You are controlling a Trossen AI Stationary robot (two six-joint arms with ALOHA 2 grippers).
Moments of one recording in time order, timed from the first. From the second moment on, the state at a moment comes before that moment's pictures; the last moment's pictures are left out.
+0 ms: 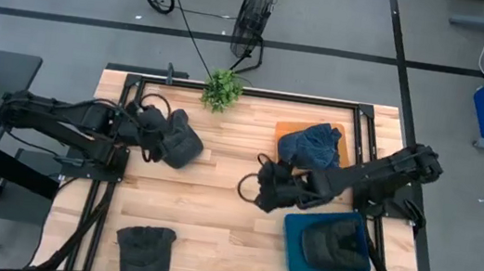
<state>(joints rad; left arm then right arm) -0.11 0.94 0.97 -1.08 -0.63 -0.59 0.32 1.63 1.38 -0.88 0.63 0.61</state>
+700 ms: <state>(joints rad) 0.12 0.94 0.55 -0.78 -0.44 -0.64 0.18 1.63 1.28 -0.63 0.53 0.36</state>
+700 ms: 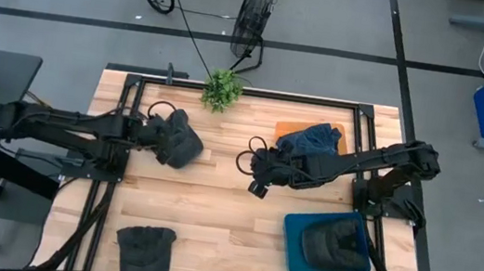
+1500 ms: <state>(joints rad) 0.21 0.94 0.40 -0.48 -0.28 -0.43 0.16 1.63 1.28 -0.62 0.53 0.32</state>
